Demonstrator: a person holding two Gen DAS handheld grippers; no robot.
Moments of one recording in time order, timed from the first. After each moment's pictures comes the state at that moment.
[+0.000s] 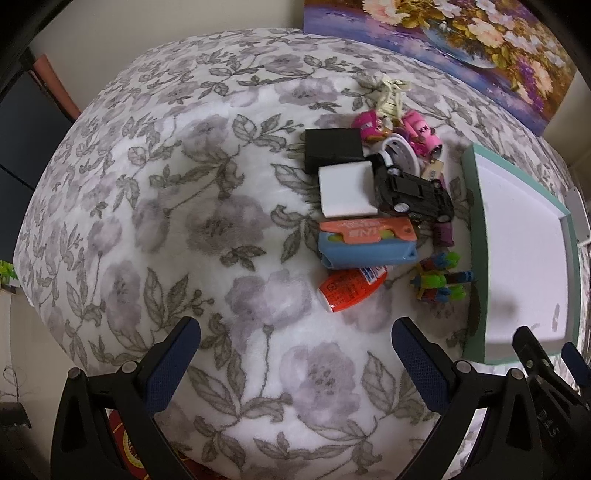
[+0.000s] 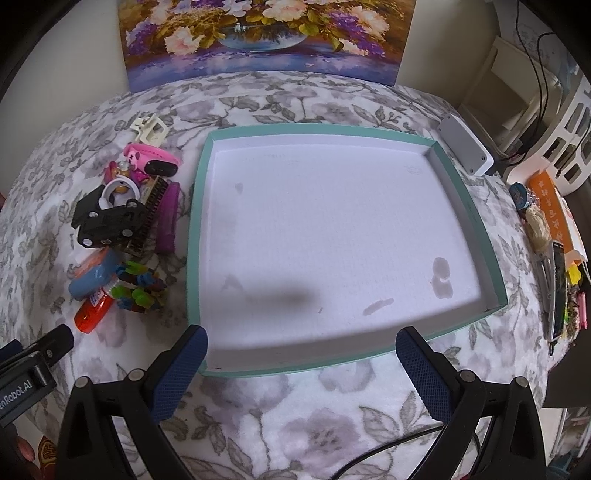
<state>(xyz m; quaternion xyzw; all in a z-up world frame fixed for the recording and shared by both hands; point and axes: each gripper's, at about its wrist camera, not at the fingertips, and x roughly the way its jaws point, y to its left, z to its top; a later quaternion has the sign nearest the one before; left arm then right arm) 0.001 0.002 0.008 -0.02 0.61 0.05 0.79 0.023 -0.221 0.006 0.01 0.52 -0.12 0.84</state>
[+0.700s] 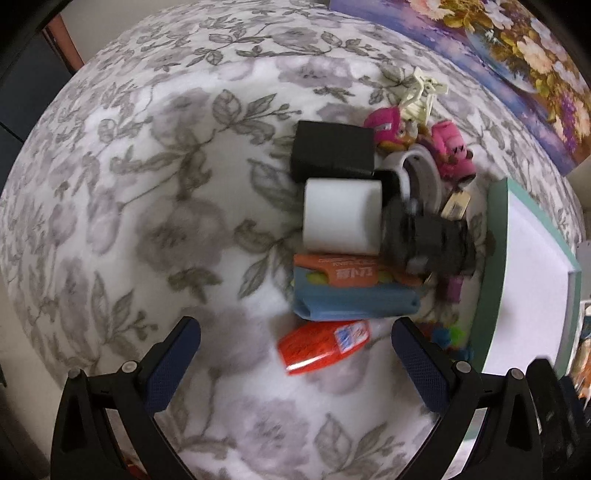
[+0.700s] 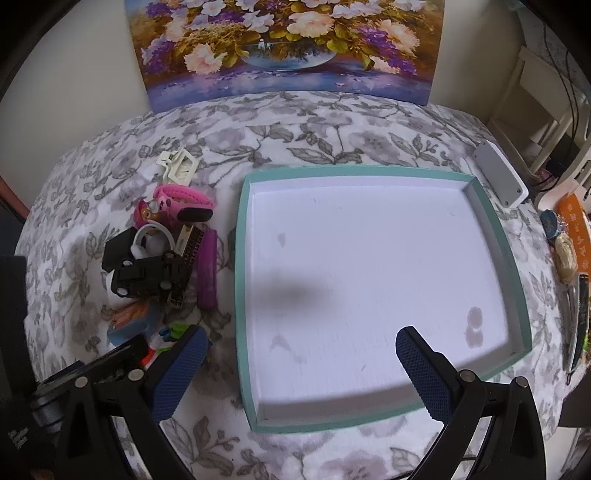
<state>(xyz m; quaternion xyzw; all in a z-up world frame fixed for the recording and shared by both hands) 0.052 0.000 -0.035 -0.10 0.64 0.08 0.76 0.071 -0.213 0.026 0.03 0.55 -0.07 0.83</state>
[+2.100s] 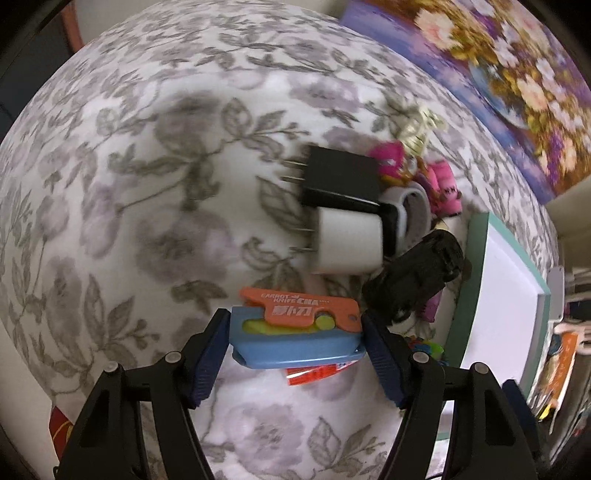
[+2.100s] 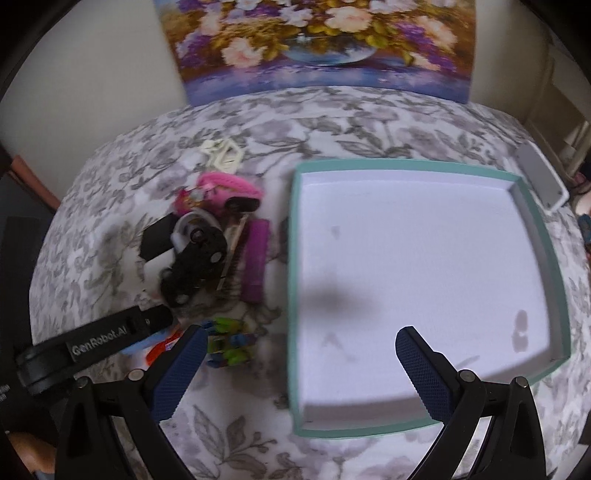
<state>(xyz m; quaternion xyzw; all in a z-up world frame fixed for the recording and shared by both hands) 0.092 0.019 -0.031 -0.17 0.63 0.05 0.76 0.071 -0.190 0.014 0.07 0.55 0.01 0.83</state>
